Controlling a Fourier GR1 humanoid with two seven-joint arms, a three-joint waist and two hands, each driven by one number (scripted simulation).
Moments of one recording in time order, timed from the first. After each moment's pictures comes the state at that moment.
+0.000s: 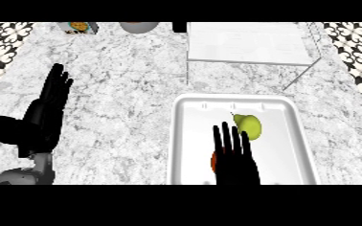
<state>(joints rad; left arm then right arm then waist) -0.07 0.32 -0.08 -1.66 0.16 0.29 0.12 -0.04 -0.18 0.84 -1.81 1.23 0.21 0.99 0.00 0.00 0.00</state>
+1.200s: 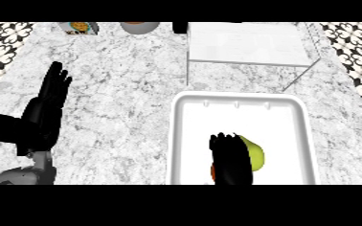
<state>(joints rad) -0.08 0.24 0.01 -1.67 0.08 0.21 0.14 -0.06 -0.10 0.70 -1.56 1.28 0.10 0.76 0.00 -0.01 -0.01</state>
